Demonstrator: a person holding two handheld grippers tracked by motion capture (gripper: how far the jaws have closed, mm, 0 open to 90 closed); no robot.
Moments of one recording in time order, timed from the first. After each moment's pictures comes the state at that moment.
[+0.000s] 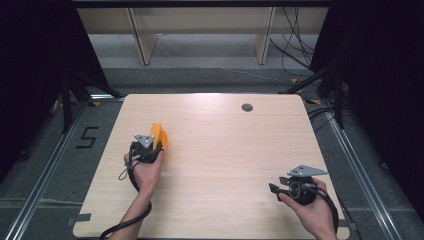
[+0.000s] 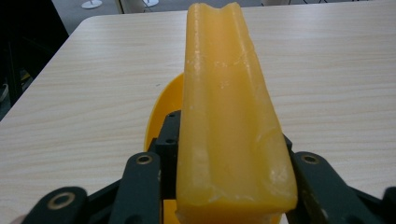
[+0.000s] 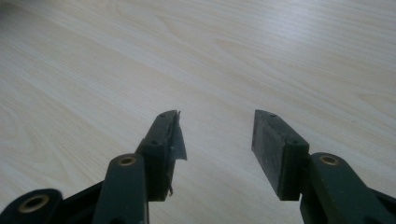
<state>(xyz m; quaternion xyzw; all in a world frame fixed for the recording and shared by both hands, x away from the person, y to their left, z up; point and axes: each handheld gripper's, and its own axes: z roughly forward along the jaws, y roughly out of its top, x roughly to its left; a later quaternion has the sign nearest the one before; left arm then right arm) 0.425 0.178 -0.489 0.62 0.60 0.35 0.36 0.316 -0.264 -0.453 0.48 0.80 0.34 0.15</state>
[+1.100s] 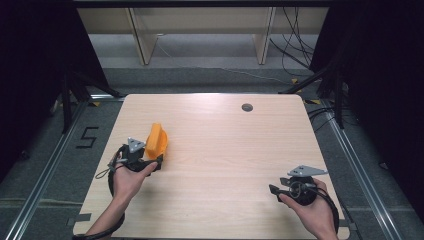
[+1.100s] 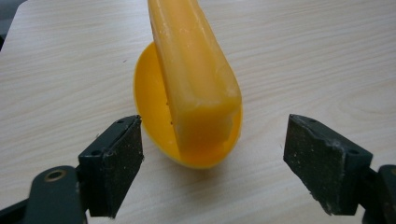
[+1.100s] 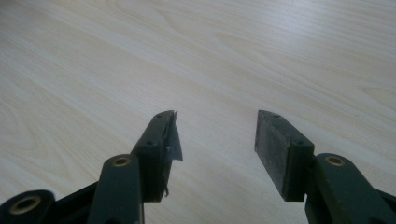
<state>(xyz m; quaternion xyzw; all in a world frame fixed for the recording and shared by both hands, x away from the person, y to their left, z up) 0.387 0.211 -0.460 0.72 0.53 0.25 0.37 0.318 -0.266 -0.455 0.47 0.80 0.34 0.15</state>
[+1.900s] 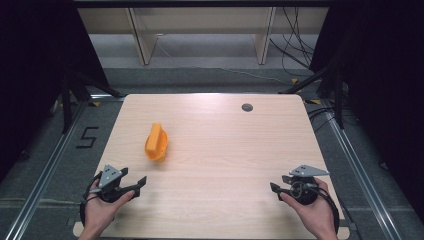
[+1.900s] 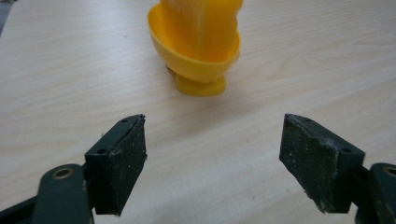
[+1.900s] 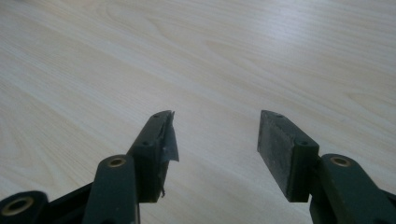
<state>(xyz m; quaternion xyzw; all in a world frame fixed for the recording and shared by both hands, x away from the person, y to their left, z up) 0.322 0.266 -0.499 0.72 0.48 0.24 0.44 0.319 -0.270 -0.457 0.47 0.79 0.36 0.16</state>
